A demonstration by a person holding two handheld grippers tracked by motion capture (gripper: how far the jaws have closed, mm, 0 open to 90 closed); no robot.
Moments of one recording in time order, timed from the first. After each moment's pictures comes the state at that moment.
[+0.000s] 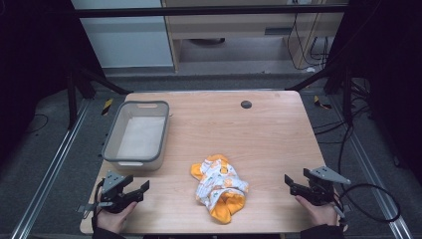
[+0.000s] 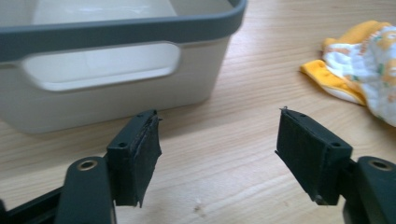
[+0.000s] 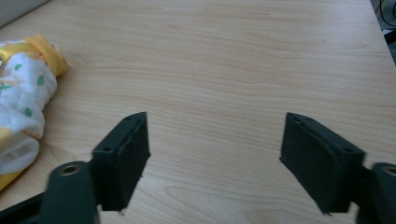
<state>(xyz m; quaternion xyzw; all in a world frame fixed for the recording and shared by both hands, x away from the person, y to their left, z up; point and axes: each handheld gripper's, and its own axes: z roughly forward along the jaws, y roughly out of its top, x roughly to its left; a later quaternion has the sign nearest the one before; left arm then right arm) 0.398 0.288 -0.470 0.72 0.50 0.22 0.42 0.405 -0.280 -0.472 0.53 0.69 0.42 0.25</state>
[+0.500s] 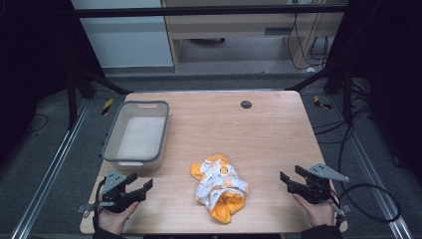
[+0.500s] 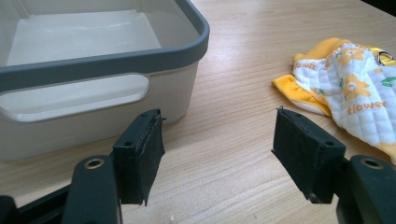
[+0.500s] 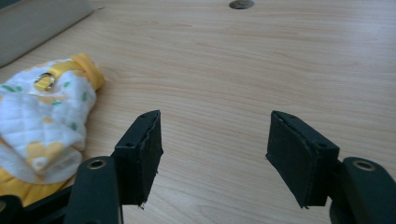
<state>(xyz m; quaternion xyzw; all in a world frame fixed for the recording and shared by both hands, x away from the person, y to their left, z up) 0.395 0.279 -0.456 0.72 0.48 0.22 0.45 0.406 -0.268 -0.459 0.50 0.70 0.45 0.24</state>
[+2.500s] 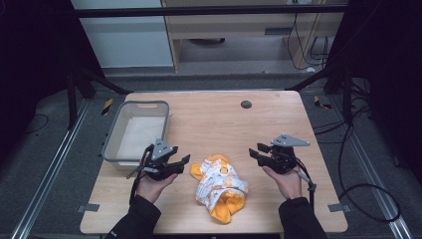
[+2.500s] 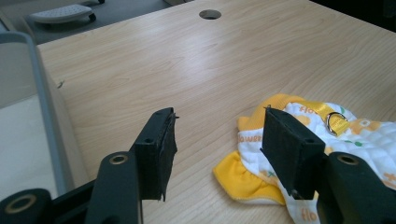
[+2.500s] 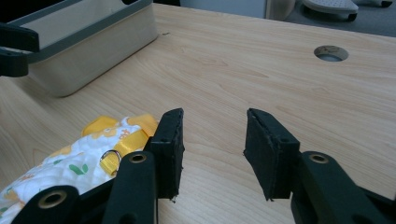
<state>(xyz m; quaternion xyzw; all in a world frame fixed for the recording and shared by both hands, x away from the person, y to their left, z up) 0.467 0.173 -0.418 0.78 0.38 0.22 0.44 0.477 -0.191 -0.422 0.42 0.74 0.48 0.19</state>
